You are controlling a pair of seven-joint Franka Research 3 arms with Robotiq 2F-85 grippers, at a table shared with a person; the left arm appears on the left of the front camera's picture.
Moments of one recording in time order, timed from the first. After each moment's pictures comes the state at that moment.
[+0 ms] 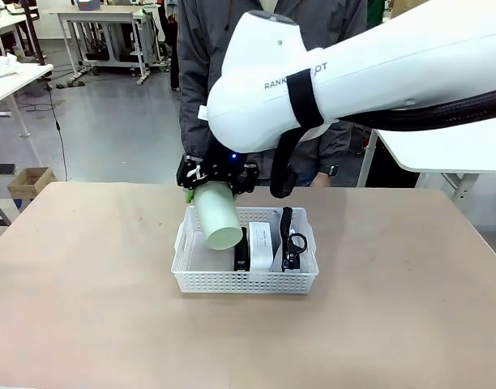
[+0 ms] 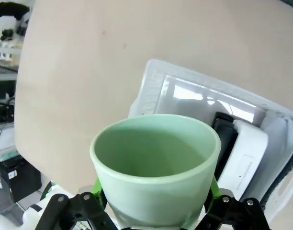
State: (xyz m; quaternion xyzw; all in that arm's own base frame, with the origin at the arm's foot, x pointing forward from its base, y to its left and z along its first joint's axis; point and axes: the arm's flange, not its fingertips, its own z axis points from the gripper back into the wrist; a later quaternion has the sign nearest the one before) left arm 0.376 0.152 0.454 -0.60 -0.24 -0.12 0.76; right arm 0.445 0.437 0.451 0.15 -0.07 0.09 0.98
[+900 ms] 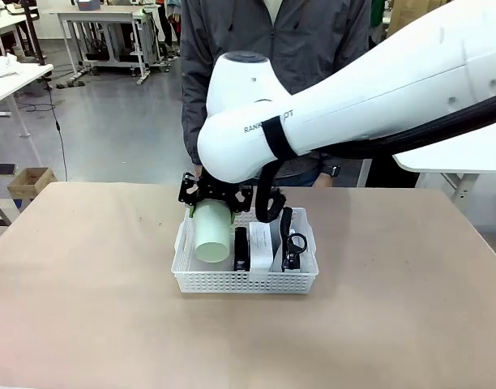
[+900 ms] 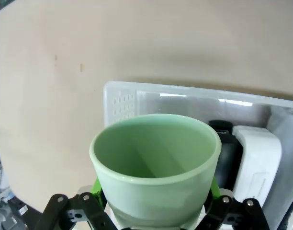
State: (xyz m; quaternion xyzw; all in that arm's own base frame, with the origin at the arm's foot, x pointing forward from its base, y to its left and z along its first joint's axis) left arm 0.376 0.152 0.454 -0.60 -0.24 -0.12 0.76; right arm 0.470 0.464 0.390 0.11 -0.05 -0.02 0.99
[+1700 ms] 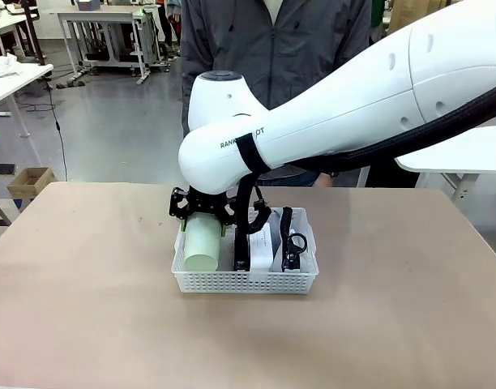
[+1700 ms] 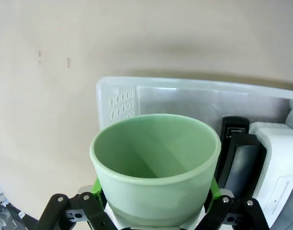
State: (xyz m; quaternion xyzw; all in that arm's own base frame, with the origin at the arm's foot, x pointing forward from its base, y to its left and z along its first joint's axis) left arm 0.376 0.152 0.454 -0.60 -0.24 -0.12 0.76; right arm 0.468 0.488 0.361 0.08 -0.03 -0.03 1.00
